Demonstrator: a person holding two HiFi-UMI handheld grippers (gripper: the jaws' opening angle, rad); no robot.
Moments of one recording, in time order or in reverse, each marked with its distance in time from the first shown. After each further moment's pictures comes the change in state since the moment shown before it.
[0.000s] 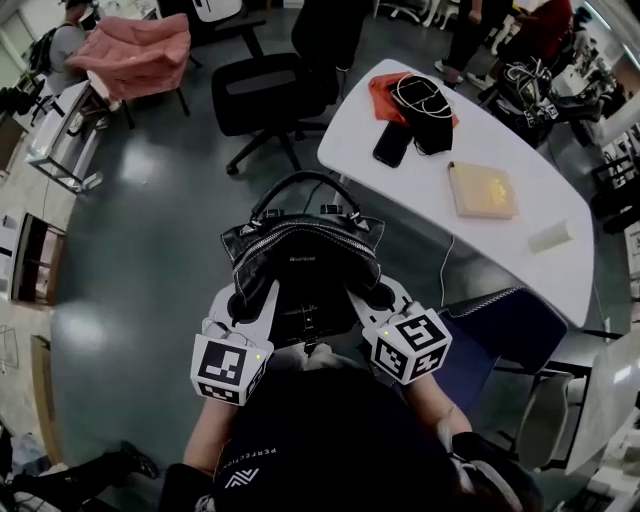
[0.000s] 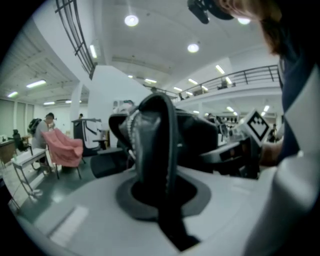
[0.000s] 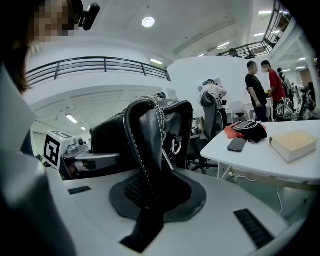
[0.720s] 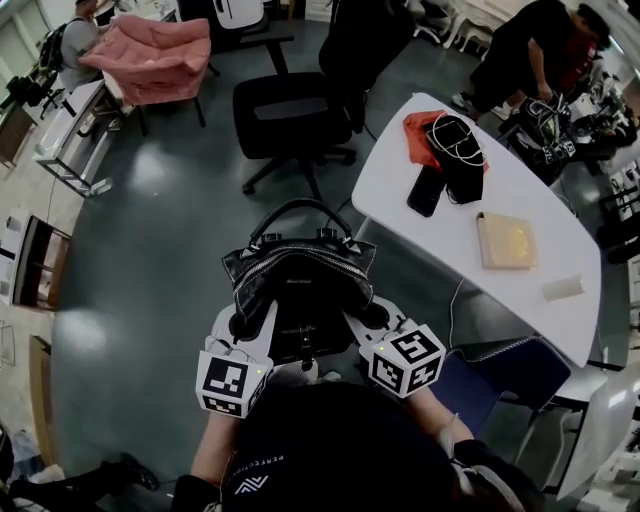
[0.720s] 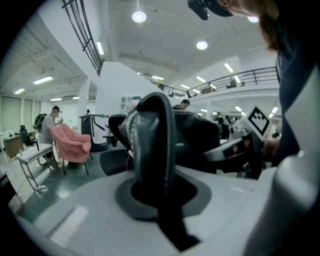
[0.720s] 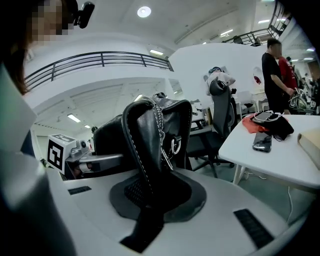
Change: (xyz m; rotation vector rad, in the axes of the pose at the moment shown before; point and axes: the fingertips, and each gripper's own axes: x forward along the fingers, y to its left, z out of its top) left arm 0.022 0.126 -0.009 -0.053 0.035 0.058; right arm 0.124 0.017 0.028 0.023 0.099 0.066
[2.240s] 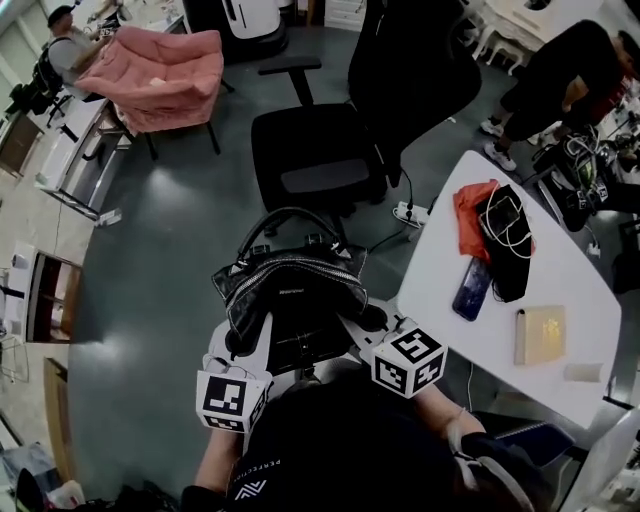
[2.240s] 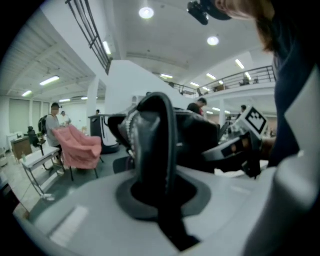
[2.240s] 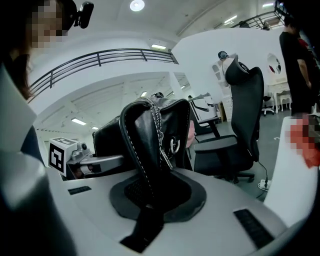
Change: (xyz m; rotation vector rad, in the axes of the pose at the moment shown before) left arm 0.142 0.213 0.066 -0.025 0.027 0.102; right arm 0.229 -0.077 0.141 0.005 0.040 0.133
